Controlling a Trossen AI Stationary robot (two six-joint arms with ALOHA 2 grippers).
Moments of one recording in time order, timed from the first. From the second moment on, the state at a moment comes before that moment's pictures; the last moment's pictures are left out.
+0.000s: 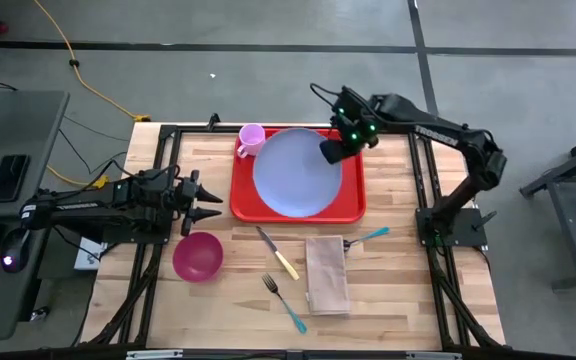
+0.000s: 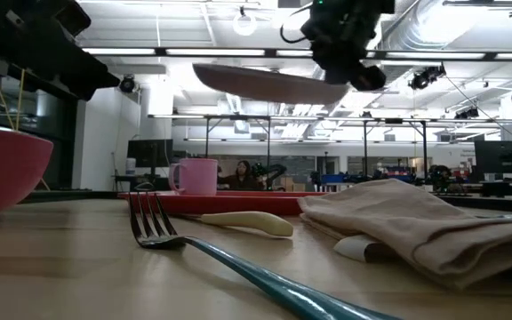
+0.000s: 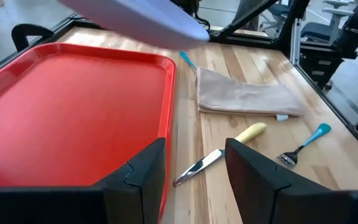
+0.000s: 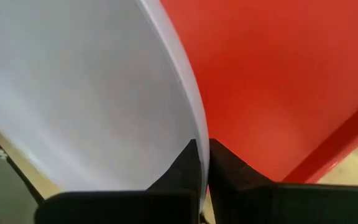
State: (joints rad) left arm 0.13 0.32 0.31 -0.30 0.14 -0.05; right arm -0.52 1.60 1.56 -1.09 -0.29 0.56
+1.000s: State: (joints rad) left arm 0.13 0.32 0.31 -0.32 0.18 0.00; right arm -0.62 1.90 1.62 -1.08 -0.24 0.49
